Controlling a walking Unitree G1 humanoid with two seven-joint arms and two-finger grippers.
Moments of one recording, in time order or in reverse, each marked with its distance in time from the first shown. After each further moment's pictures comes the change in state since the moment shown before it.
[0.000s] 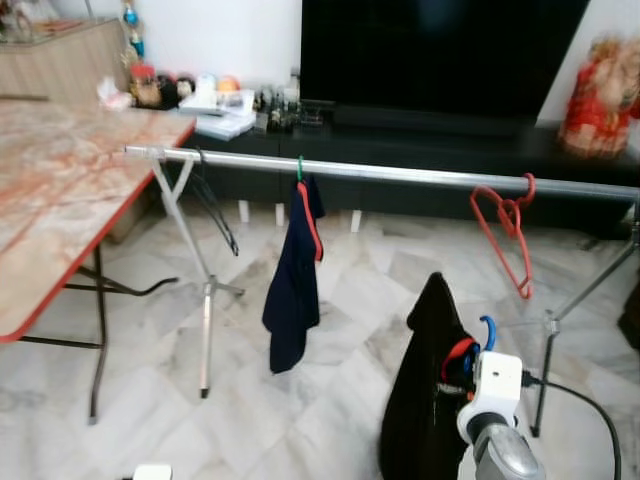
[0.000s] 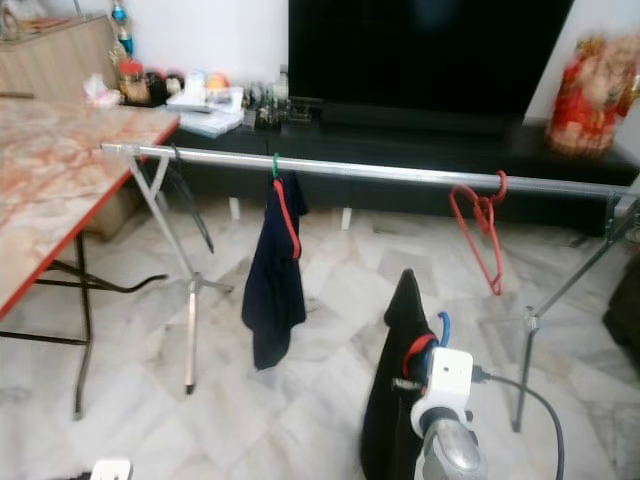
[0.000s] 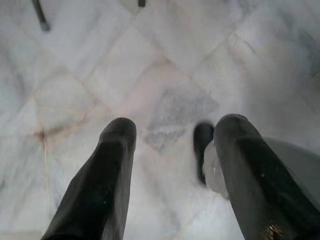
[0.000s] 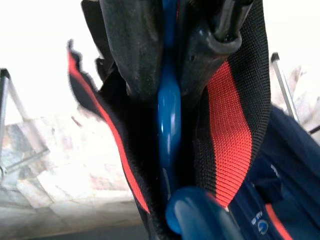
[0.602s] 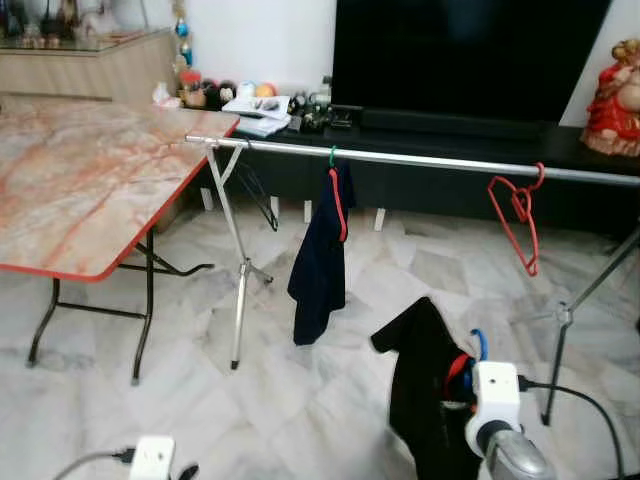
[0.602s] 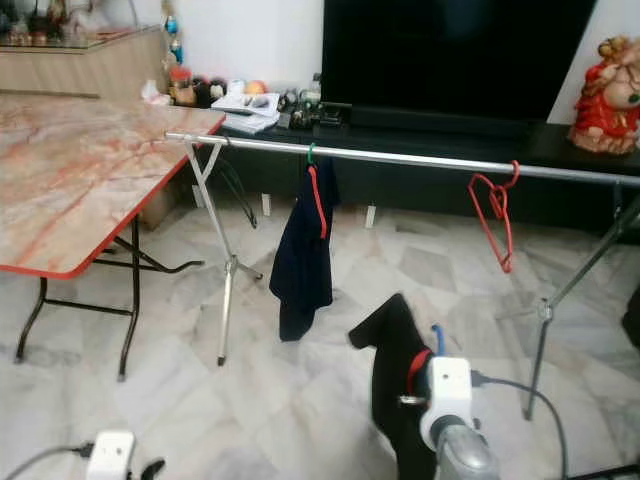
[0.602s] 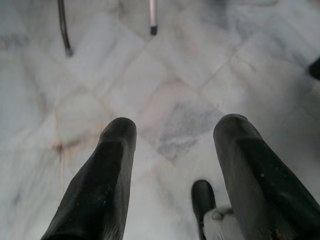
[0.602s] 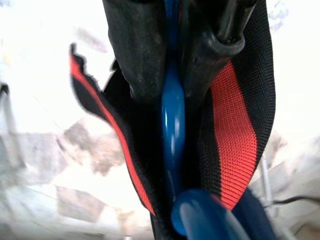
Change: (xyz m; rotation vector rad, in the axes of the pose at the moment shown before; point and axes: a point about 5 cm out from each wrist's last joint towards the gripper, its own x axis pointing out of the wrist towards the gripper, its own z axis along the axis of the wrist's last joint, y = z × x) left arm 0.010 0.007 0.052 0.063 -0.193 -0.040; right arm 0.016 -0.003 0.004 -0.161 0.115 0.137
